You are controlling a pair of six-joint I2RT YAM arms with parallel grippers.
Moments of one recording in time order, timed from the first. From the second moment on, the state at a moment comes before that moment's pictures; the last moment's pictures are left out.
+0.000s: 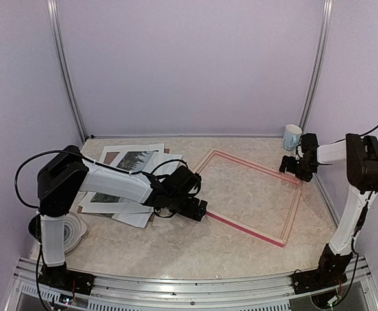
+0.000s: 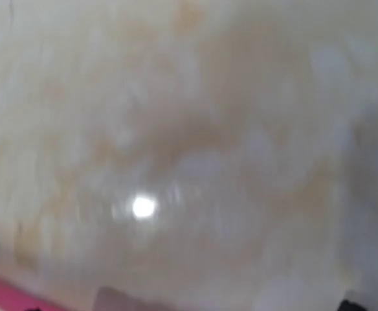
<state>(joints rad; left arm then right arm) -0.98 2.04 1.28 -0.18 -0.14 -0.42 -0.06 1.95 1.18 -0.17 -0.06 0.32</state>
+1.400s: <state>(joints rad) -0.89 2.14 1.48 -0.22 -0.24 -0.45 -0.01 1.56 0.94 -0.23 -0.09 0.36</state>
